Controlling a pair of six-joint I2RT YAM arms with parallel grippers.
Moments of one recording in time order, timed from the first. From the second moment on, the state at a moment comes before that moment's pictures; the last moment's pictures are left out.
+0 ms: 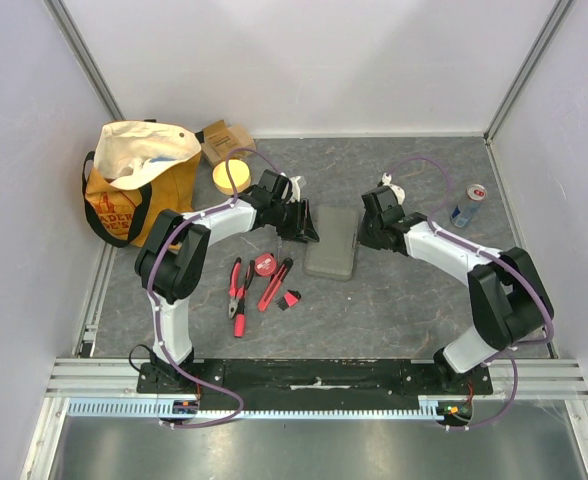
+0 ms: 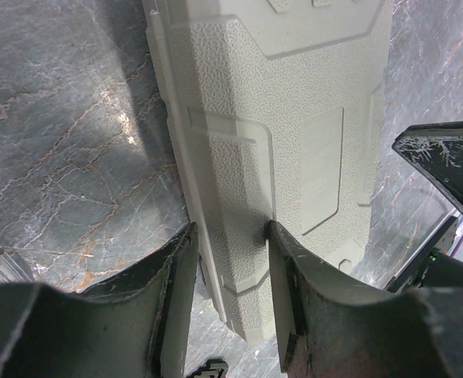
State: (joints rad) left arm -0.52 1.98 1.30 -0.24 0.47 -0.48; right arm 0.47 1.58 0.97 -0.31 0.18 0.69
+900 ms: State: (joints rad) left arm -0.52 1.98 1.30 -0.25 0.47 -0.48; right arm 0.47 1.63 0.99 -0.29 0.14 0.67
